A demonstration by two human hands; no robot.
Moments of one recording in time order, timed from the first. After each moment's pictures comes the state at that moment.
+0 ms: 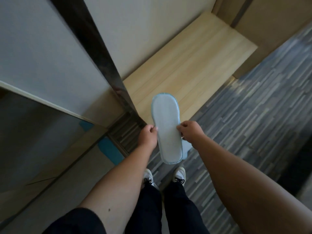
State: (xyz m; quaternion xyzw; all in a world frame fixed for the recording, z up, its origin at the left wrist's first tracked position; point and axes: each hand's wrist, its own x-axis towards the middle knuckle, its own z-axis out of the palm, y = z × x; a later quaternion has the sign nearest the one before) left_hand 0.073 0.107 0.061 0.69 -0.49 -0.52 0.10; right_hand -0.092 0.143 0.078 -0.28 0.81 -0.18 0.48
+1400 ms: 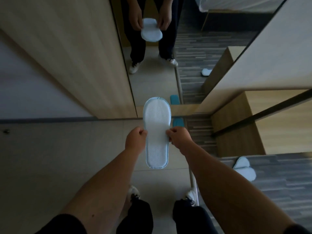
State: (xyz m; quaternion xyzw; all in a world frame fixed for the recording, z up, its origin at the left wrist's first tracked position) left_hand 0.633 0.367 0.106 0.82 -0.32 -0.38 0.28; right_hand 0.472 0.290 0.118 -0.54 0.66 -0.07 0.52
